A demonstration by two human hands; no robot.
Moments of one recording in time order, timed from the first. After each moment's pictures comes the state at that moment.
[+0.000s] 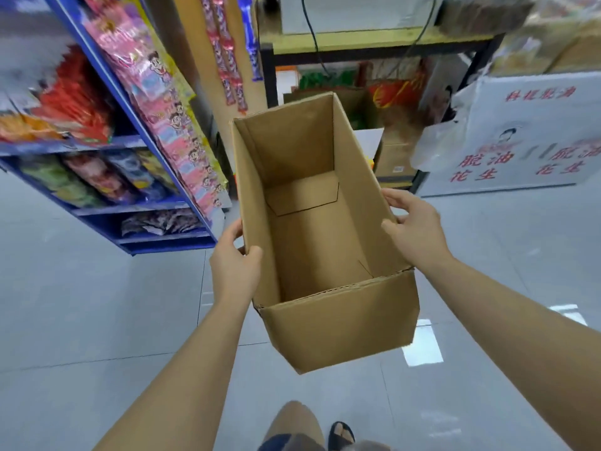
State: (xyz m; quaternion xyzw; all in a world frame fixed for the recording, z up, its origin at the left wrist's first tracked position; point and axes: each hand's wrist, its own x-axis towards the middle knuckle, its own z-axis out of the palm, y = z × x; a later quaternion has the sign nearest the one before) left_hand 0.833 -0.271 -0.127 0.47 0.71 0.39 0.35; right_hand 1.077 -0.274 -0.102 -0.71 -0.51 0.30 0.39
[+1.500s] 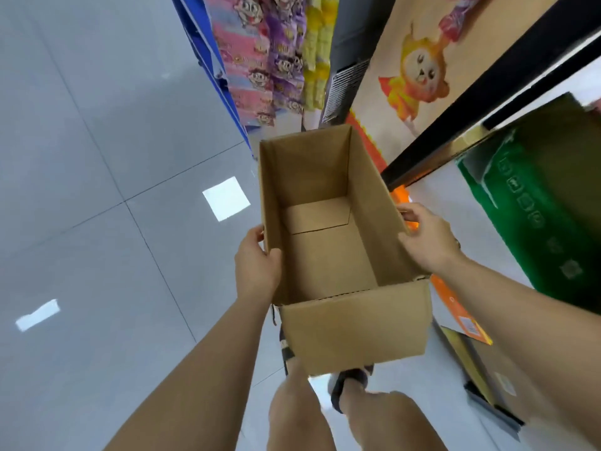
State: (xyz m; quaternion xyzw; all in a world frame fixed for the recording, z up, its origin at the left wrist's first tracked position) left_hand 0.984 0.129 -0.449 -0.06 0.87 0.40 0.28; right_hand 1.091 0.353 -0.416 -0.41 -0.83 0.36 -0.10
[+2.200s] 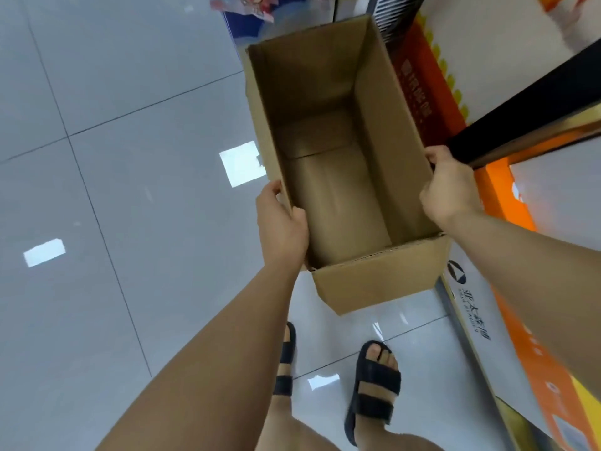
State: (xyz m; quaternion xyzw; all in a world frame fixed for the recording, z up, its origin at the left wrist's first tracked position) left_hand 0.969 0.231 -0.707 -0.12 0.85 0.47 0.21; right_hand 1.012 0.442 -0.679 -0.37 -0.89 0.25 -0.10
